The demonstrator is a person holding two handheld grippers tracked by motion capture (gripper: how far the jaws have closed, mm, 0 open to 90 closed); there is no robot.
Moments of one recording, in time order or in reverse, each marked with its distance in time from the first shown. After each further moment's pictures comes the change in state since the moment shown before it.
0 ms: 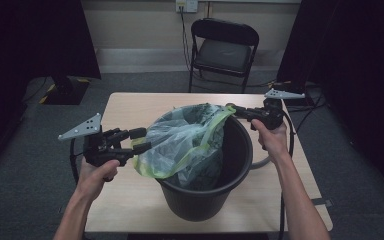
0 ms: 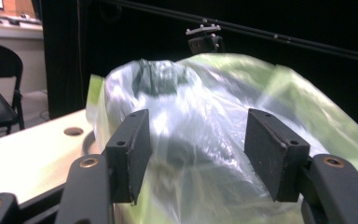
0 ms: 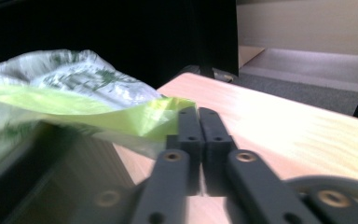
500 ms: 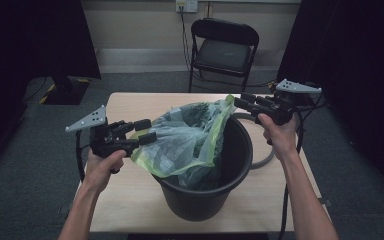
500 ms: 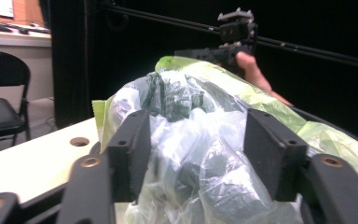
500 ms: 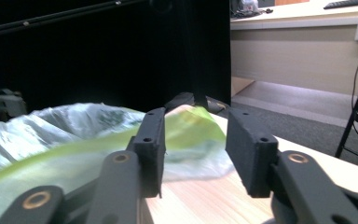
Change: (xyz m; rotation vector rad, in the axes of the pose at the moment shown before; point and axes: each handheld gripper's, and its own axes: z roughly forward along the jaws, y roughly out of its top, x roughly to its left) left arm 0.003 -0.001 0.012 -0.003 0.038 0.014; right arm 0.030 0.032 -0.027 -0.107 -0.018 -0.064
